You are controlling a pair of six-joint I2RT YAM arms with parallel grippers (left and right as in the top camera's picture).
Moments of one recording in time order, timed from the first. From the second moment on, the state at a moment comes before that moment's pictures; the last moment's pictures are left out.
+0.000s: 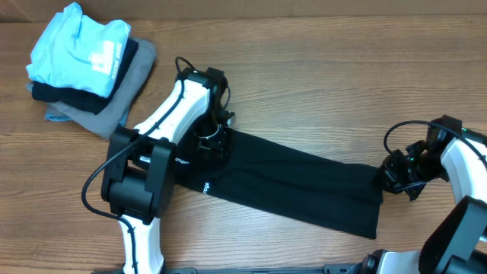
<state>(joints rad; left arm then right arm) -0.33 2.10 1.57 -1.30 0.21 0.04 -0.42 1.58 0.98 -1.18 -0.33 0.34</state>
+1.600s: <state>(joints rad) -0.26 2.09 1.54 -1.14 0.18 0.04 -0.54 1.58 0.90 -1.09 -0.28 0.49</state>
